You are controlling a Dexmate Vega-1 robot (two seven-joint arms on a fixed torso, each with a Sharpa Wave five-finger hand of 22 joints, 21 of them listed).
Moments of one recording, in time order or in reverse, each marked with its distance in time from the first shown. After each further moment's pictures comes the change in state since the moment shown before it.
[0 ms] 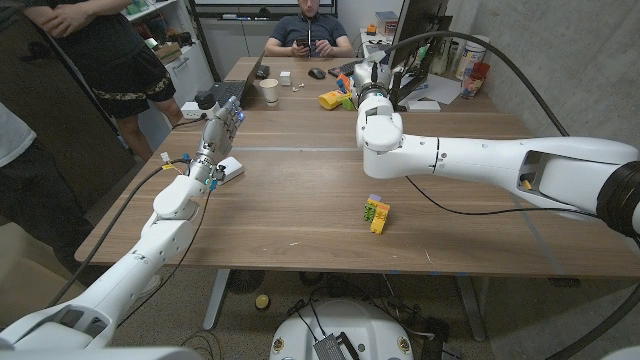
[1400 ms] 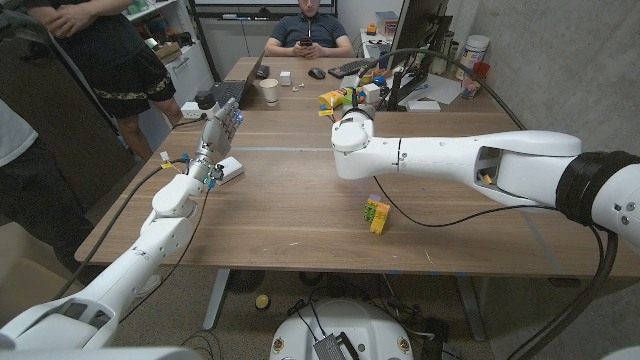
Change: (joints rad) left arm -0.035 -0.010 0.005 0.059 -0.017 0.014 -0.033; left_hand 0.000 0.000 0.004 0.004 0.000 0.000 0.000 0.000 0.002 0.000 0.000 0.000 0.000 0.000 0.000 0.000 0.000 -0.007 0.000 0.000 0.000; right arm 0.056 0.204 -0.091 0.258 0.150 -0.056 0.285; right_hand -0.063 -0.010 -0.019 -0.001 0.023 0.018 0.018 0.010 -0.002 0.010 0.022 0.008 0.026 -0.016 0.002 0.085 0.016 0.006 0.023 -0.021 0.009
